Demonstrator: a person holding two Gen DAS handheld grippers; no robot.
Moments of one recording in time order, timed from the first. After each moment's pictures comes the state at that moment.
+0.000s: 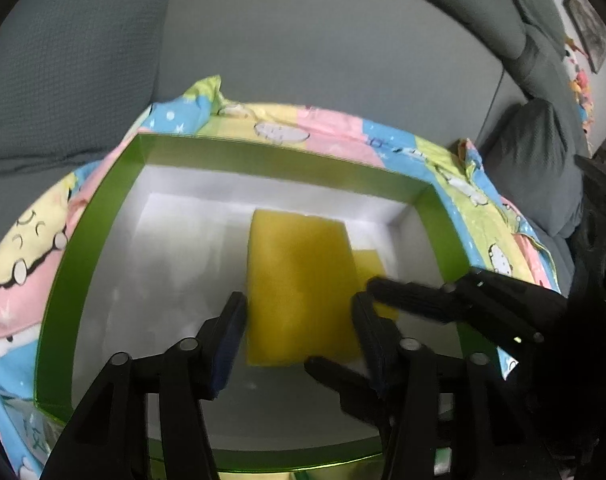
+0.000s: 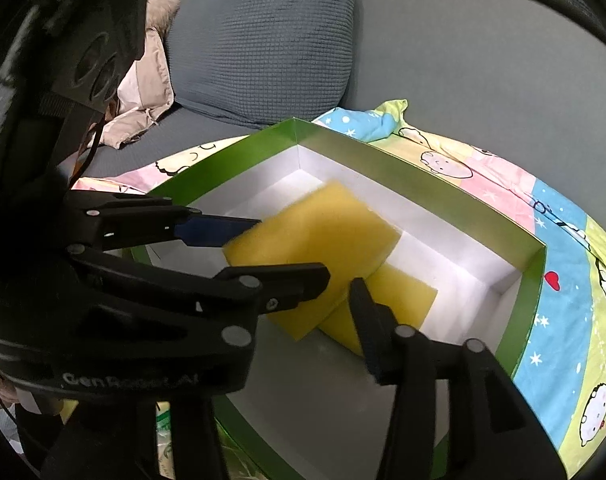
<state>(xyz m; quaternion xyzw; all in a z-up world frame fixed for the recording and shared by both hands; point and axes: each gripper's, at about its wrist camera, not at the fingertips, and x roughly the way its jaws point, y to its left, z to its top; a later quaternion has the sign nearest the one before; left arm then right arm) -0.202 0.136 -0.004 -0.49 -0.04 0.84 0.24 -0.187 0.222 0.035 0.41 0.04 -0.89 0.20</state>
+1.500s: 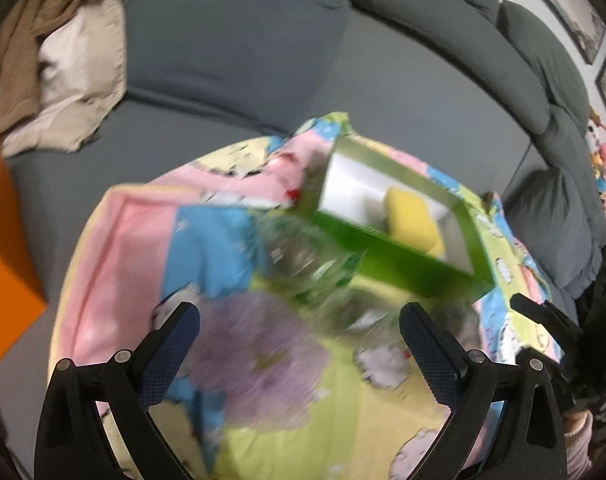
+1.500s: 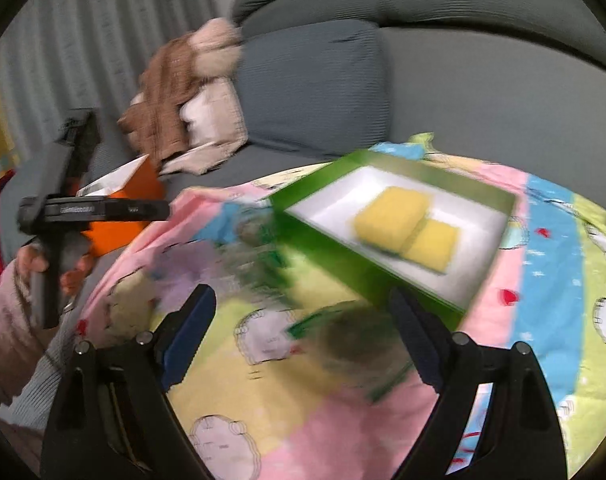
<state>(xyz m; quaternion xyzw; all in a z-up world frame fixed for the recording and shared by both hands) -0.051 -0.057 0.042 -0.45 -0.12 0.88 0.13 -0.028 0.211 0.084 0.34 -0.02 -0.90 0.27</state>
